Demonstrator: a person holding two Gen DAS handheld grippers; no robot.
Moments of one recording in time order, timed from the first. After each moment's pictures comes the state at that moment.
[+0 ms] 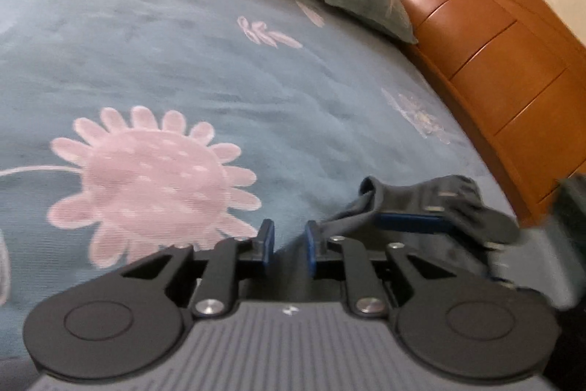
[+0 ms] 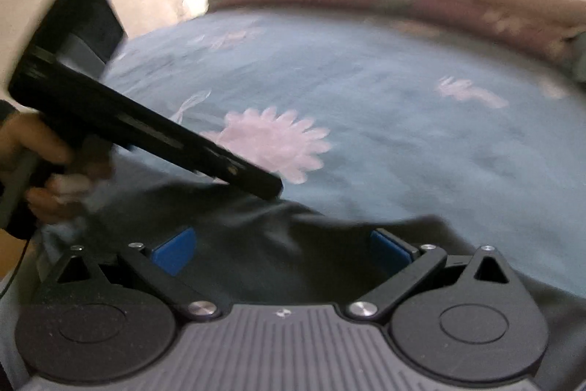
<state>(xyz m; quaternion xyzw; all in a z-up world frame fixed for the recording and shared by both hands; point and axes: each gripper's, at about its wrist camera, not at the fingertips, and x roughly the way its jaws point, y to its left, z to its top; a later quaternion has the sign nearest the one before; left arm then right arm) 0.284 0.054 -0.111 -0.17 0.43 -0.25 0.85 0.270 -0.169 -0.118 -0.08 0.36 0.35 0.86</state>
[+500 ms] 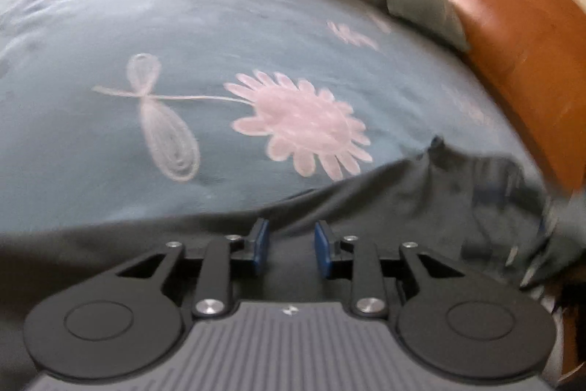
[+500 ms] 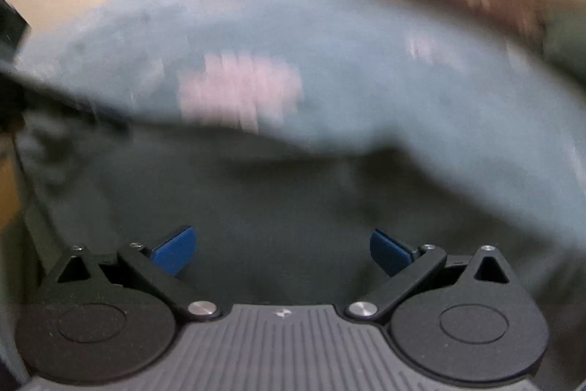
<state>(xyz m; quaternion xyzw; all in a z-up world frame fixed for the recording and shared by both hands) 0.205 0.137 -0.116 -0.16 0.43 -0.13 0.88 0.210 -0.196 -0.120 -0.11 0.42 0.27 0.86</state>
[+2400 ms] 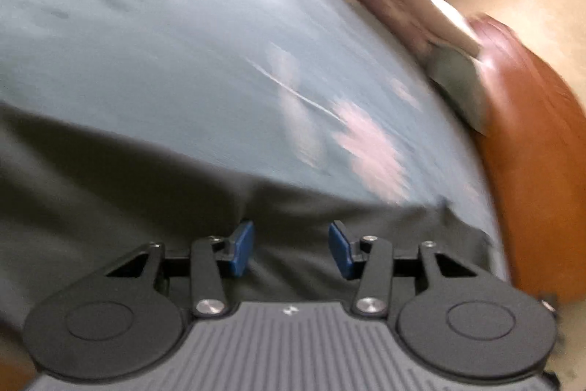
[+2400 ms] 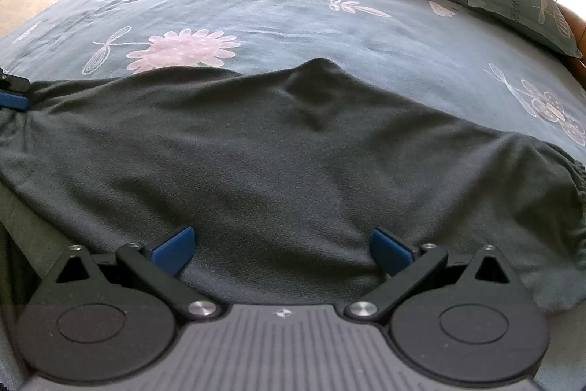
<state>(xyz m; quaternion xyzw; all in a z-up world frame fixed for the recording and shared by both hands) 0.161 0.262 -0.115 -0.32 0.43 -0.06 0.84 0.173 -0.215 -0.128 -0.09 0.42 0.17 0.89</state>
